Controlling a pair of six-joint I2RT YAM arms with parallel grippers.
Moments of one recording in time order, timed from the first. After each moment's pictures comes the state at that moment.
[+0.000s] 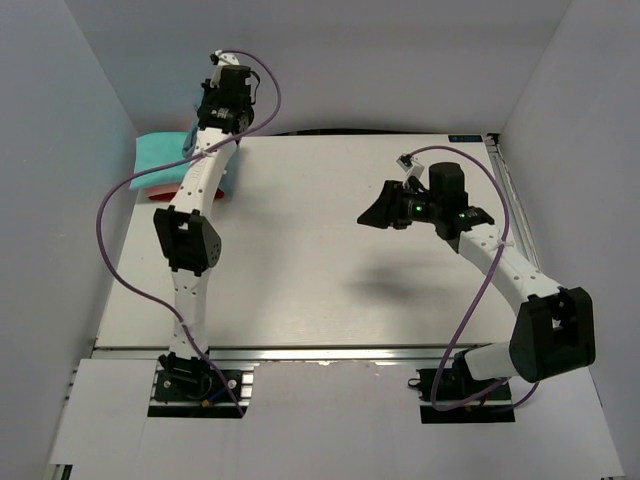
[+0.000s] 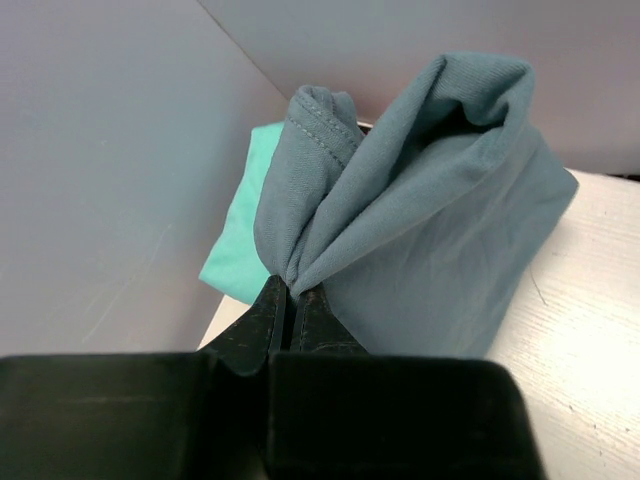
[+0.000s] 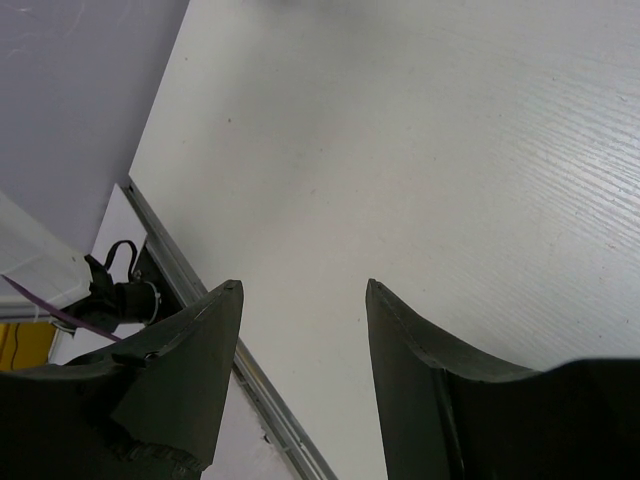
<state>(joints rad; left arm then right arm) -0.23 2.29 2.48 -0.65 -0.87 0.12 0.32 1.37 1.02 -0.17 -0.70 0.42</state>
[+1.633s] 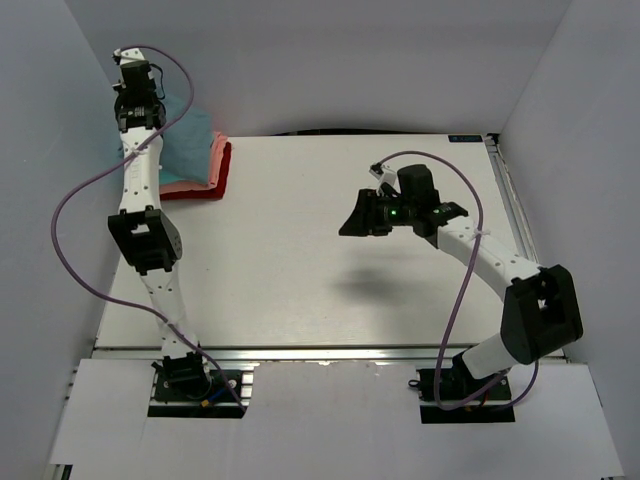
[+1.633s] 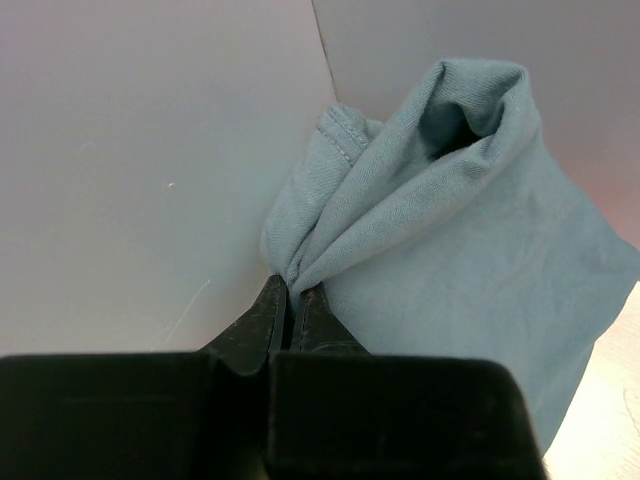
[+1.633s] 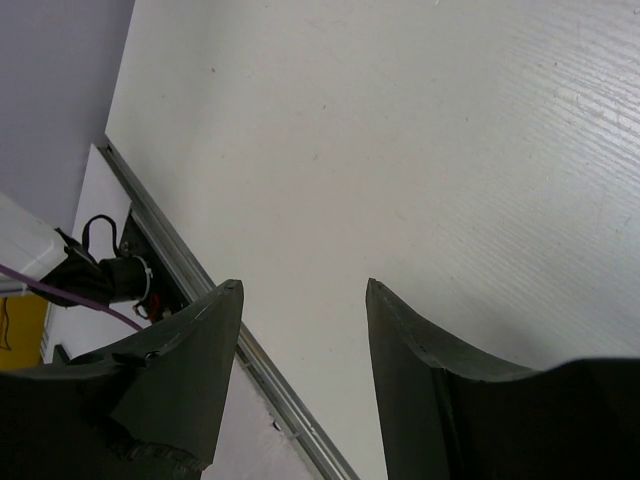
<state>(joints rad) 0.14 2.28 2.48 -0.57 -0.50 0.03 0.46 1.48 1.09 -0.24 -0.62 0.42</state>
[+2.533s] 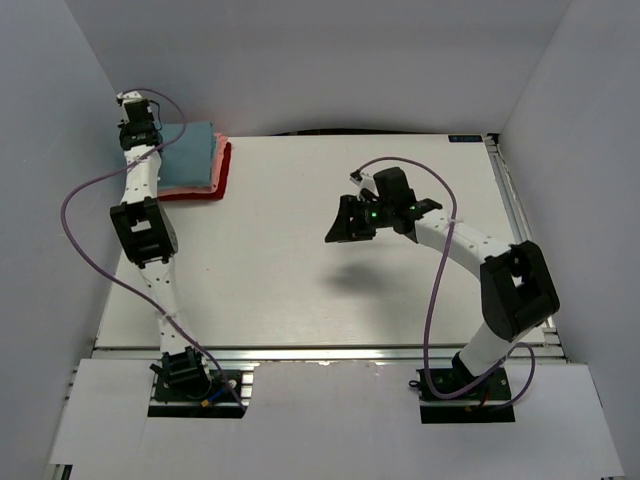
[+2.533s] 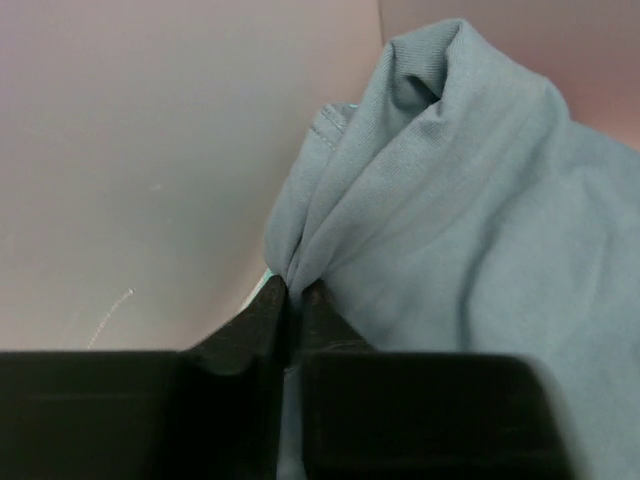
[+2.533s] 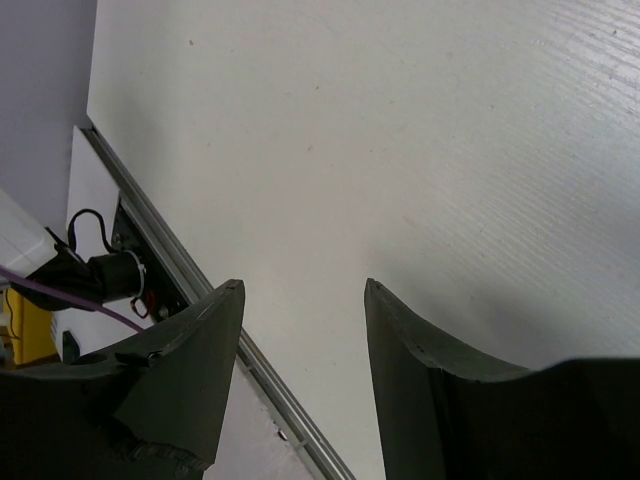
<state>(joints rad) 0.24 2.50 2.40 -0.42 -0.43 -0.01 0.53 1.64 1.15 -0.24 -0.60 0.45</state>
